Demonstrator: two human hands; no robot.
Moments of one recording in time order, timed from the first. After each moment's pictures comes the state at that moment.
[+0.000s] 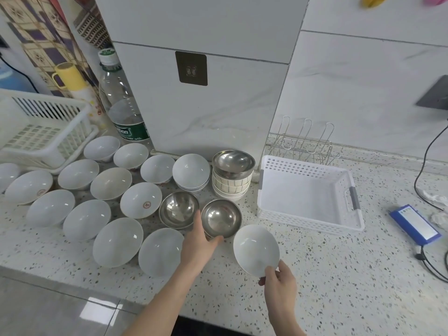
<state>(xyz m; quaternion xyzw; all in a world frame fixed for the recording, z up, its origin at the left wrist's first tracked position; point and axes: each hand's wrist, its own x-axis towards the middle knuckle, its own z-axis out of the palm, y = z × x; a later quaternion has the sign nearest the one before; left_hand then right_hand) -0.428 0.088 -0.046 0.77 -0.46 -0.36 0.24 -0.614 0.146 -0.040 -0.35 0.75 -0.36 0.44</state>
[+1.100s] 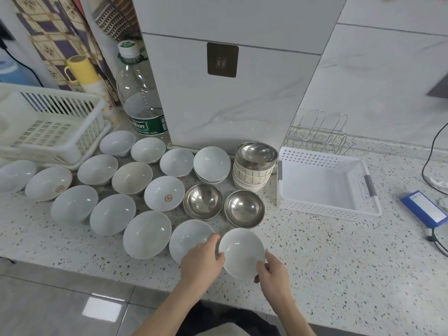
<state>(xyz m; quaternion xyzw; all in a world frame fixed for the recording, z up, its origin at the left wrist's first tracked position) -0.372 0.150 -0.031 0.74 -0.62 -0.26 0.07 -0.553 0.166 -0.055 -0.48 0.70 -0.24 0.47</state>
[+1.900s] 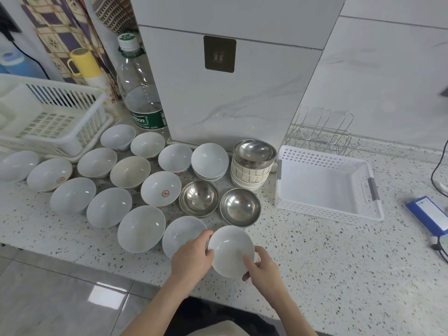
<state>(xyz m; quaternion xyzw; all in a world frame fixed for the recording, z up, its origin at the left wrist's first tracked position) -0.372 0.147 -0.038 0.76 -0.59 -0.27 0.08 -0.564 0.148 -0.057 -0.50 0.67 -0.16 0.52</state>
